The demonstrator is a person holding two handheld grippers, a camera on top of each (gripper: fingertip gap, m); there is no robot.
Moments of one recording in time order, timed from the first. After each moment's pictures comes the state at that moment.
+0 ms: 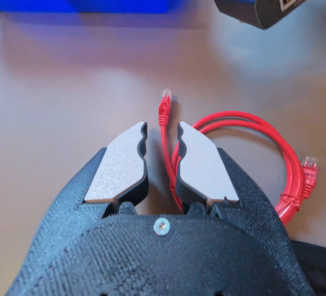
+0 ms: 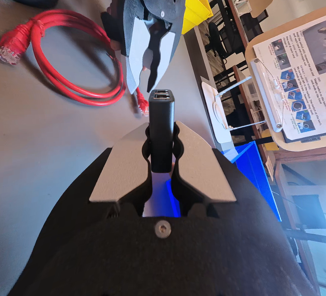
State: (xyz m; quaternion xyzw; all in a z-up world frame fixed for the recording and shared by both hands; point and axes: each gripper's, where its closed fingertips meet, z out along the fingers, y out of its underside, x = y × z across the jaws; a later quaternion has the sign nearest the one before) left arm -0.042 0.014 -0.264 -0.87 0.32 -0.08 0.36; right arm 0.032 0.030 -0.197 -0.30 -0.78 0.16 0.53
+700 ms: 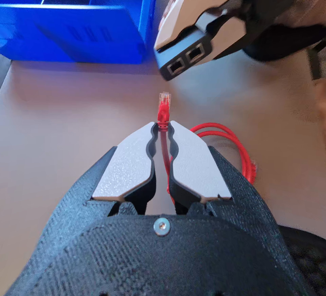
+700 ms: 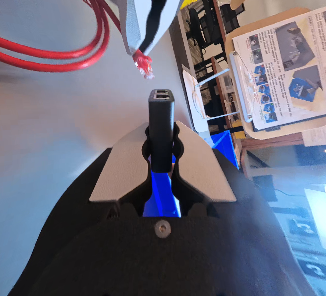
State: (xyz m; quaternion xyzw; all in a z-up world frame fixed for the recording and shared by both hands) left arm -0.010 -0.005 -0.200 -0.85 0.34 -0.13 0.39; right arm 0.034 0.049 -0.191 -0.30 -0.76 0.08 0.57
